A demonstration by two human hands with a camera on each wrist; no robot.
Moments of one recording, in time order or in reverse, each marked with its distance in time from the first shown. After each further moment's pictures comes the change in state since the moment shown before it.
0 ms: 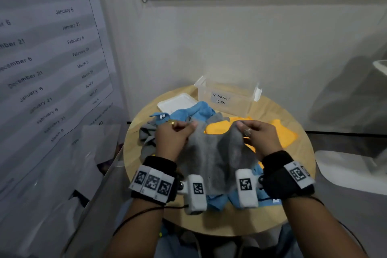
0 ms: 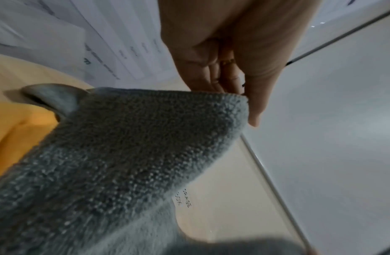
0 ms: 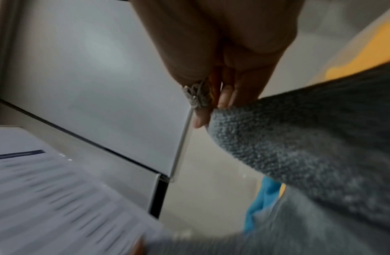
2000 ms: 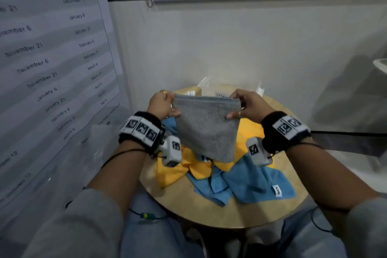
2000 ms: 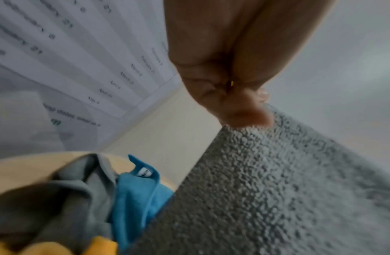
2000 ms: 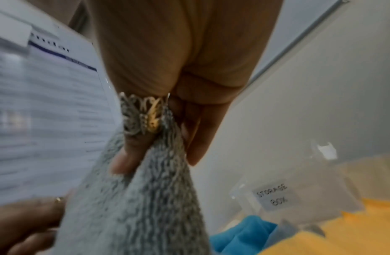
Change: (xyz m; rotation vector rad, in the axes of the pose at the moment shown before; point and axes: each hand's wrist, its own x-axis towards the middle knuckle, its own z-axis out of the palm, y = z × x) left_hand 0.080 0.035 -0.040 0.169 -0.172 0.058; right_hand 0.040 -0.063 0.010 -0.684 -0.454 -0.363
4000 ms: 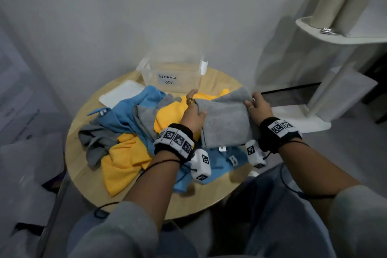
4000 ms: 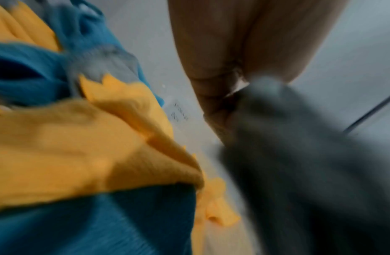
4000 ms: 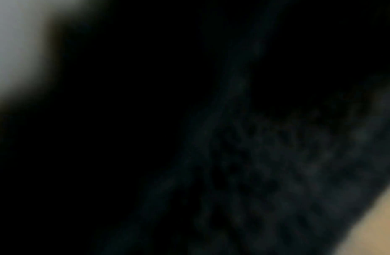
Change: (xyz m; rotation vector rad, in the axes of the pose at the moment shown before) left_hand -0.041 -0.019 0.230 0.064 -0.511 0.133; right_hand -0.105 0.166 -0.043 -0.082 0.549 0.660
